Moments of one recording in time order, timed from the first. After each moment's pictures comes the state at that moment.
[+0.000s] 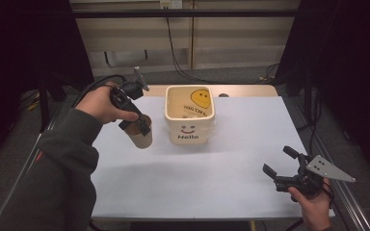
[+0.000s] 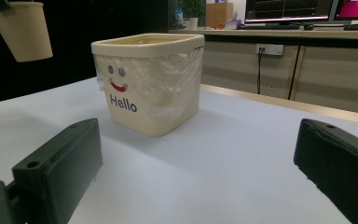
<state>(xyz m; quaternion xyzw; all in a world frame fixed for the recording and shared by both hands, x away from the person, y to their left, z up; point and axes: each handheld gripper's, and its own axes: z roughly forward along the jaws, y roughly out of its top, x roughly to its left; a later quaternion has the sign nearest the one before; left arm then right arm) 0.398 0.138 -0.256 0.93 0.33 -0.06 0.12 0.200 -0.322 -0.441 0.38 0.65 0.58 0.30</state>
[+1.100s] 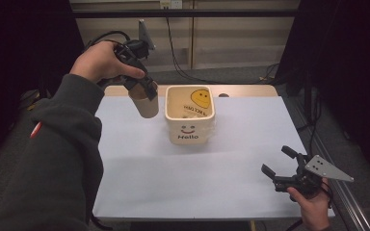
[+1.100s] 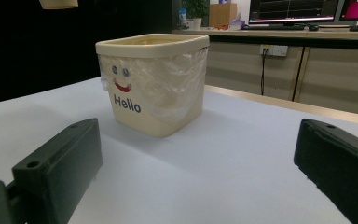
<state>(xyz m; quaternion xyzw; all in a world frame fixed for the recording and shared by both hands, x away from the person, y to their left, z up) 0.444 0.117 -0.190 0.93 0.34 -0.06 0.14 0.202 -0.319 -0.441 0.38 0.65 0.59 0.30</state>
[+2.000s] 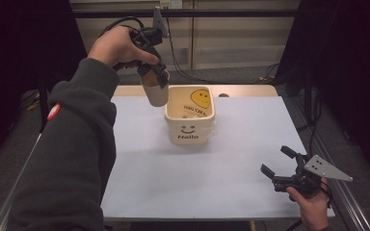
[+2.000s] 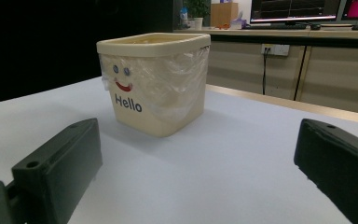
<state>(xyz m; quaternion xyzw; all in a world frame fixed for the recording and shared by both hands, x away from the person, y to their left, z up) 0.472 0.081 -0.173 0.93 0.33 -0.06 0.13 0.203 -0.318 -0.442 0.38 0.65 0.59 0.30</state>
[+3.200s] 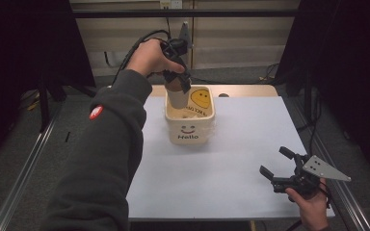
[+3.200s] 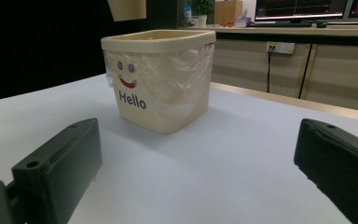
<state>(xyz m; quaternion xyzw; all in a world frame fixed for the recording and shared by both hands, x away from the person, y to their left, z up) 0.493 0.028 -0.226 0.94 0.31 -0.05 0.13 0.203 -0.317 -0.445 0.37 0.66 0.59 0.29</state>
